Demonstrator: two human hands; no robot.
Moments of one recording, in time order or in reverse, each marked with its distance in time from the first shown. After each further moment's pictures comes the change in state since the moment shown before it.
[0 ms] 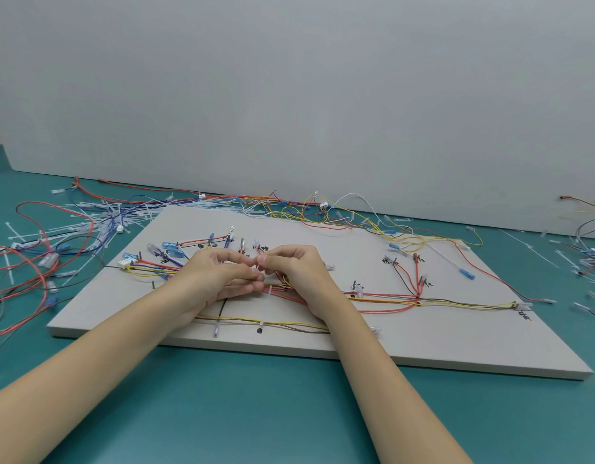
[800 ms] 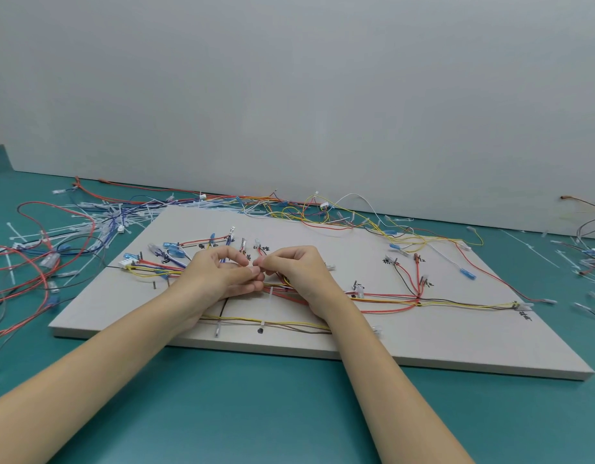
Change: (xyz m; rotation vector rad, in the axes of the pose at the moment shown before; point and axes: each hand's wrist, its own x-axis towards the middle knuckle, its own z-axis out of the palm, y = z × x) left_hand -0.004 -0.004 0.004 -0.001 0.055 0.083; right_hand 0.000 0.001 0.000 -0.029 -0.004 0.006
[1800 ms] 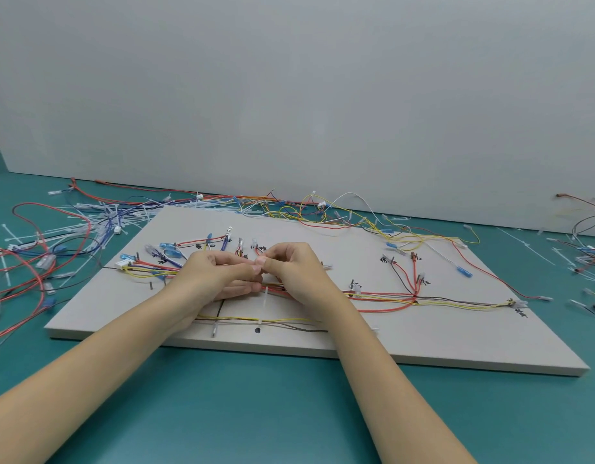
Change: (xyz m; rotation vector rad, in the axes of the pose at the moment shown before) left_hand 0.002 -0.003 -0.002 0.039 -0.037 -0.010; right_hand -0.004 -0.007 0.004 -0.196 0.005 -0.076
